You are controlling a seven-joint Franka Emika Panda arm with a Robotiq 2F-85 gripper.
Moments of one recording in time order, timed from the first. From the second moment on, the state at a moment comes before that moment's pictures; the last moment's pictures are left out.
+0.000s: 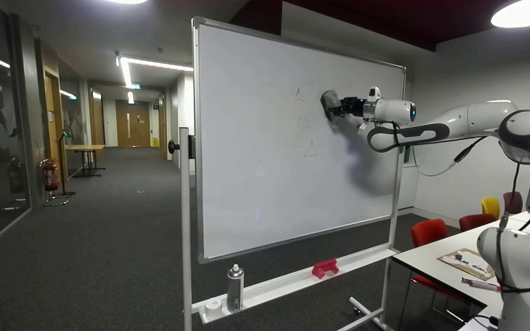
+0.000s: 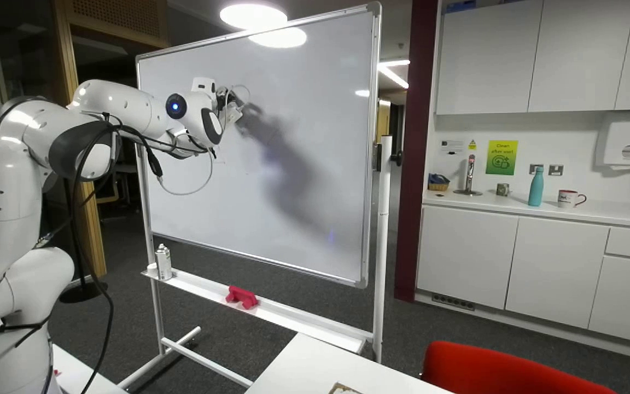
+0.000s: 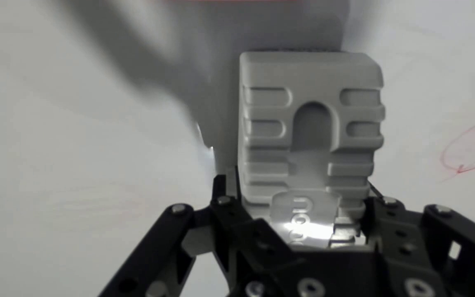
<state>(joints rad) 1.69 -0.42 -1.56 -1.75 -0.78 3.46 -0.28</state>
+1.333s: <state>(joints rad) 1.74 -0.41 -1.62 -1.71 -0.63 3.46 -0.44</state>
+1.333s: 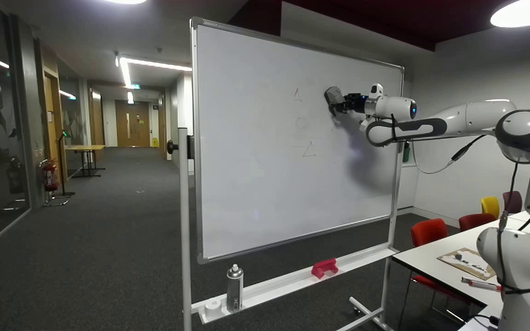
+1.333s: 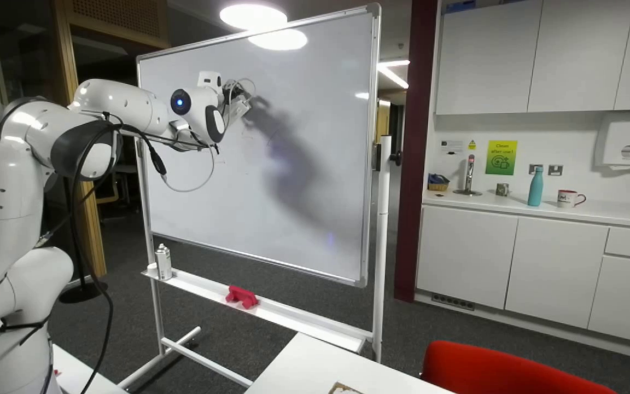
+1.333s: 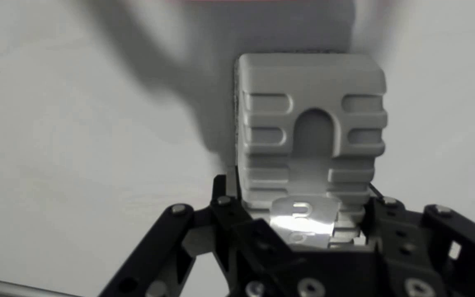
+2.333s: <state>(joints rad) 1.74 -0.35 -1.63 -1.74 -0.59 3.46 -0.47</state>
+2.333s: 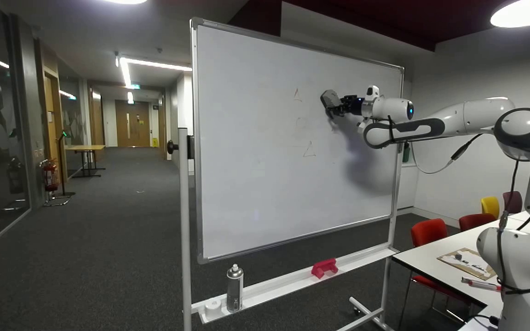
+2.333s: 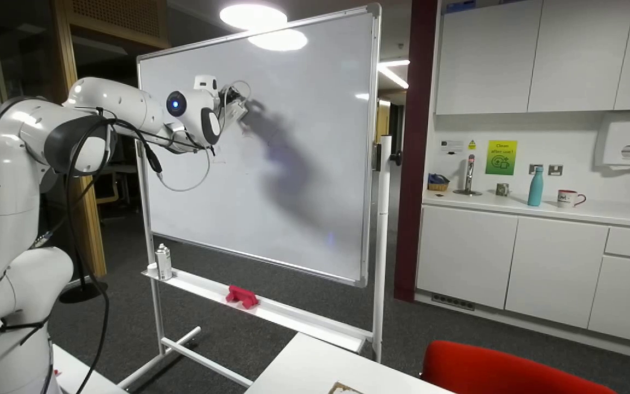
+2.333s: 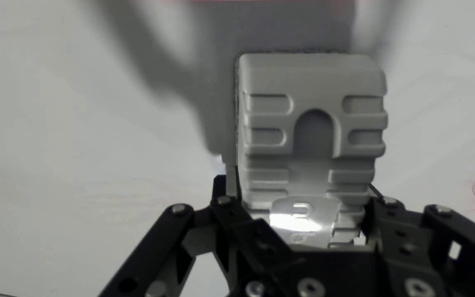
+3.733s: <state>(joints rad) 1.89 -0.32 -1.72 -1.74 -0.59 3.46 -0.52</state>
